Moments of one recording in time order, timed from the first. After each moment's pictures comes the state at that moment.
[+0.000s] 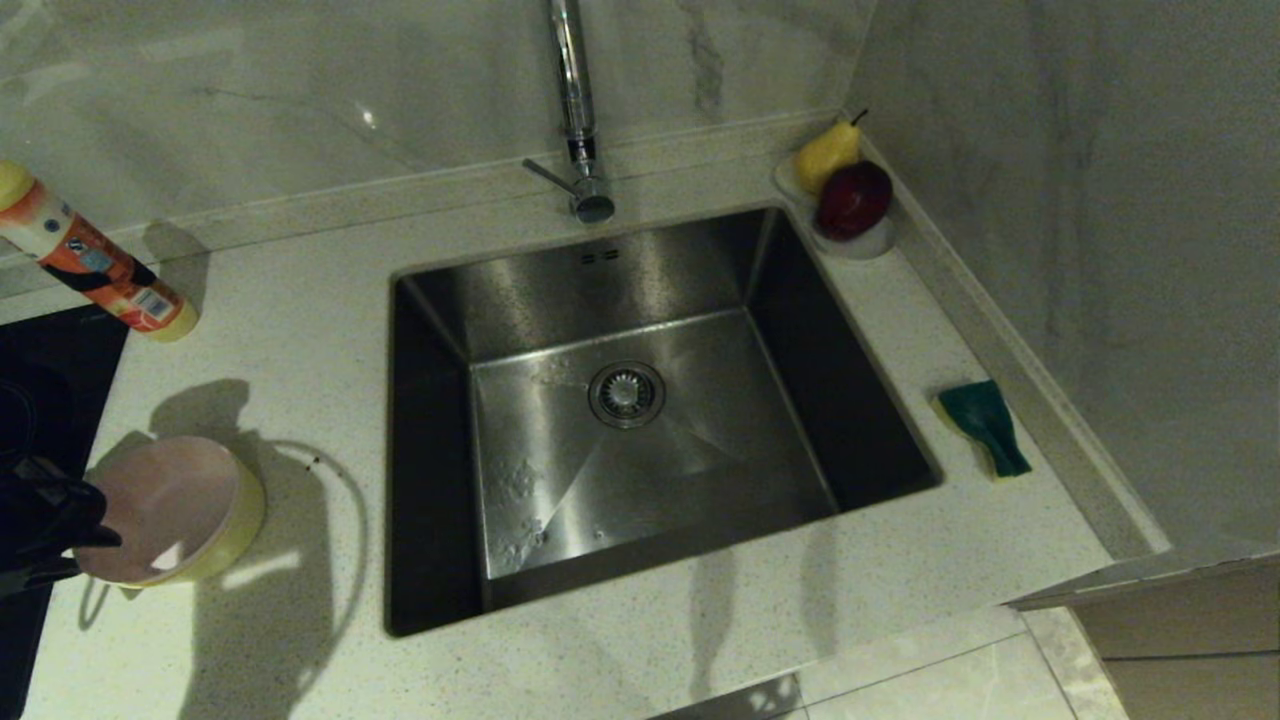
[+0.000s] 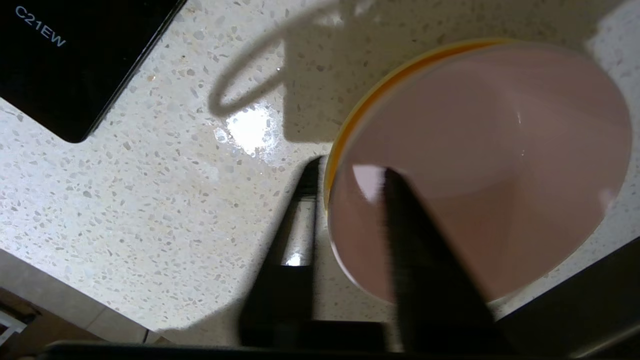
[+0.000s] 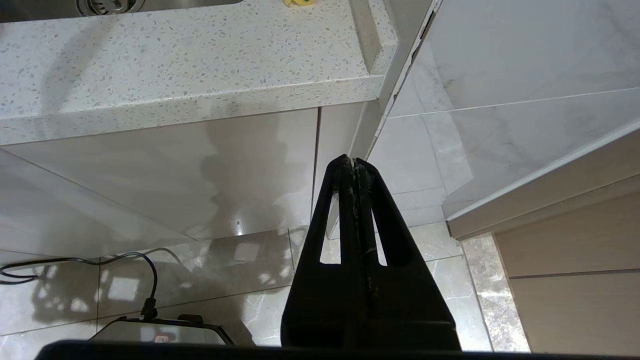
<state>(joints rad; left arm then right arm) 0.48 1.42 -0.94 0.34 -0.10 -0.63 0.00 0.00 0.00 0.00 0.02 -0.04</state>
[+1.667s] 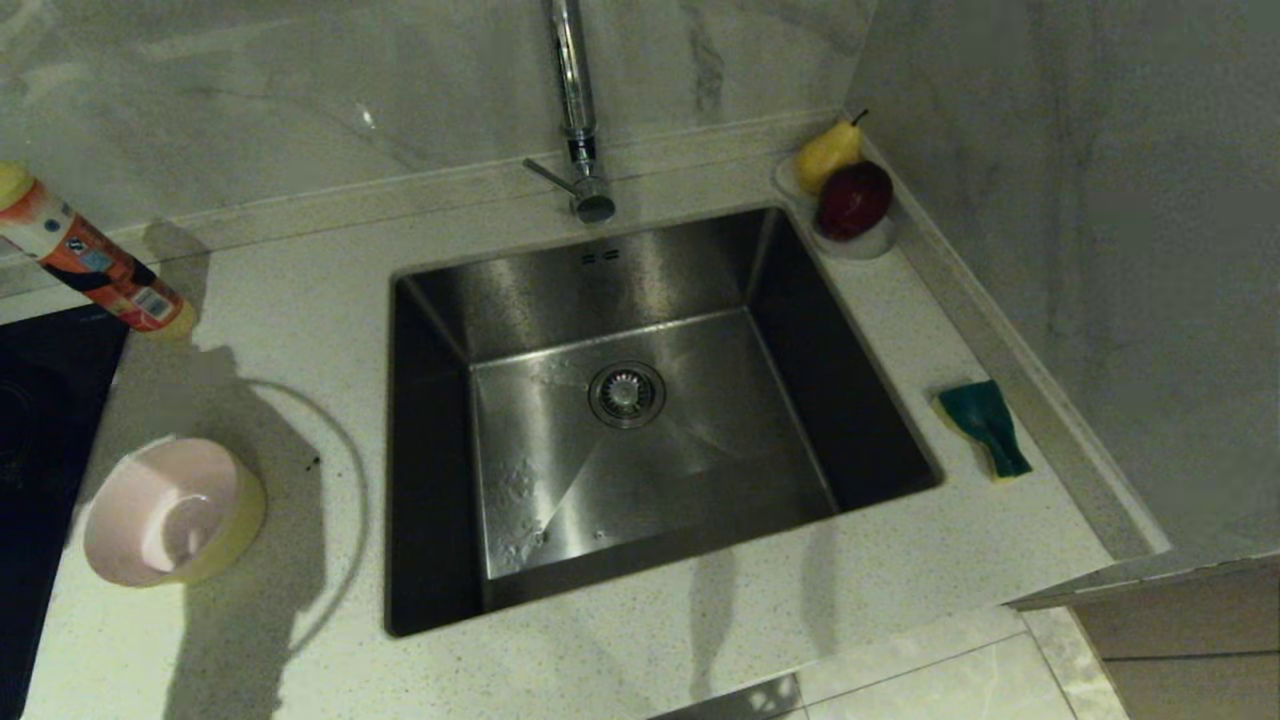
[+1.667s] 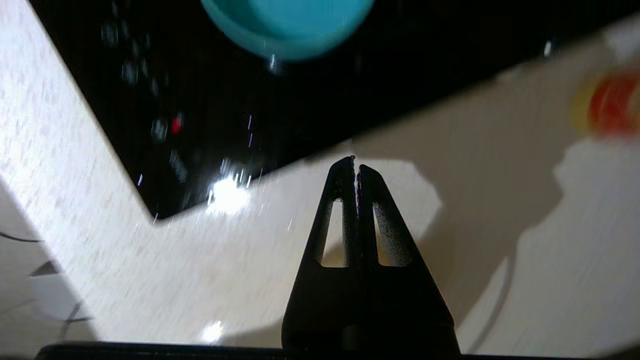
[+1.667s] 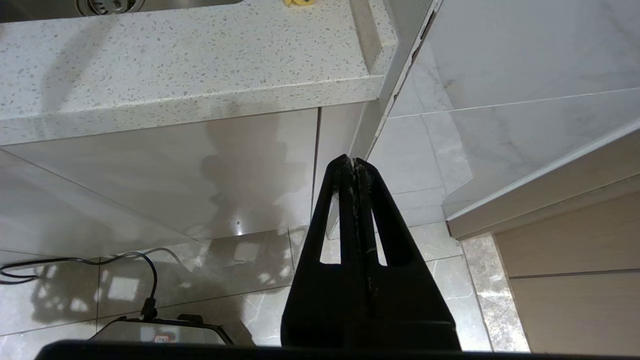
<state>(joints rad) 0.70 1.56 -1.51 0.68 0.04 -0.82 0.00 0.00 0.00 0.00 0.02 -0.04</state>
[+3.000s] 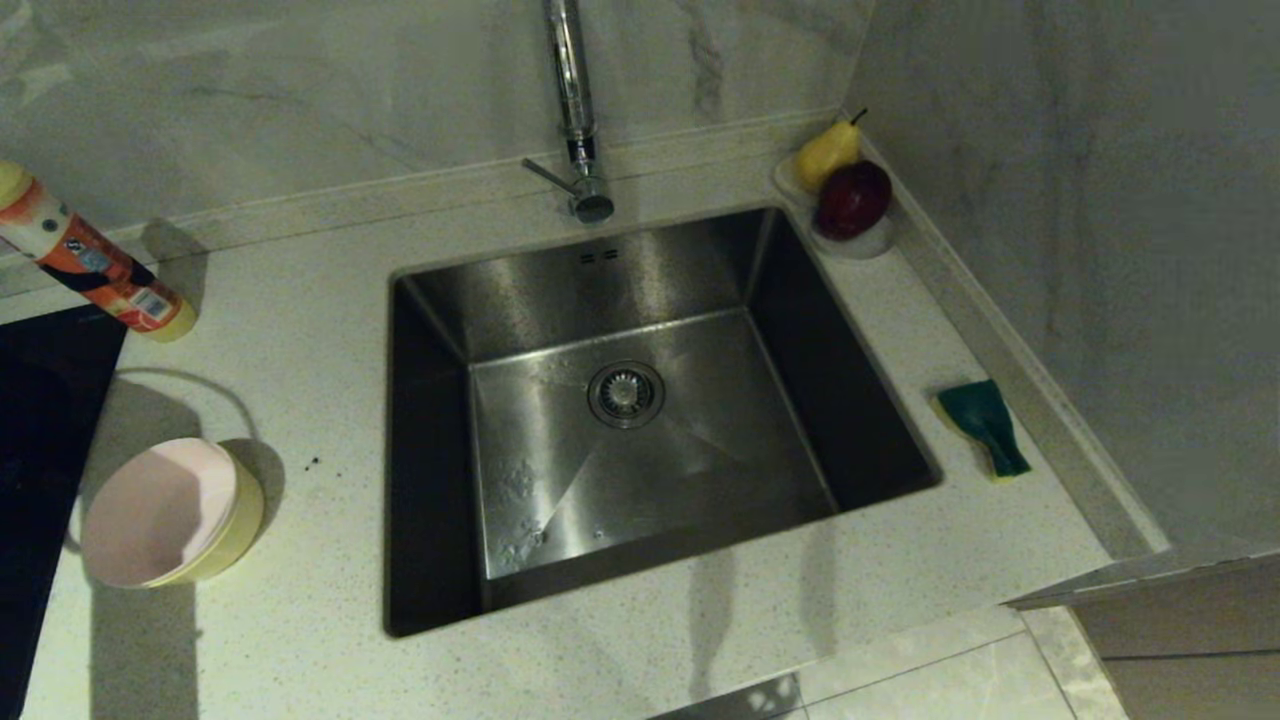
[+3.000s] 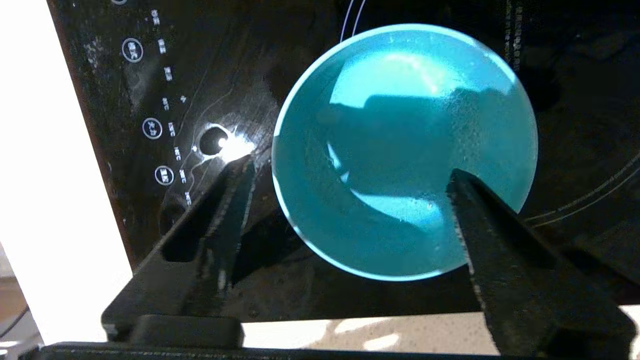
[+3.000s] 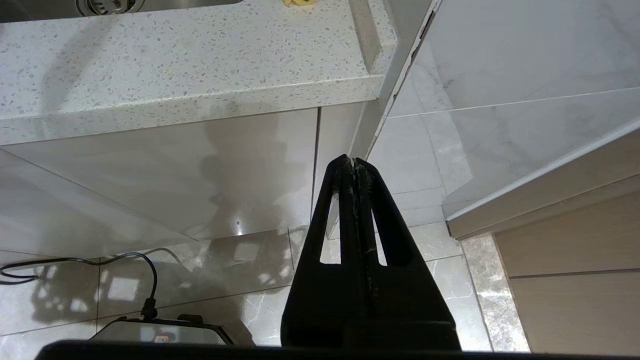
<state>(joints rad) 0.94 1.99 -1.87 0.84 -0.05 -0.86 0.00 0.00 0.00 0.00 0.02 -0.04</state>
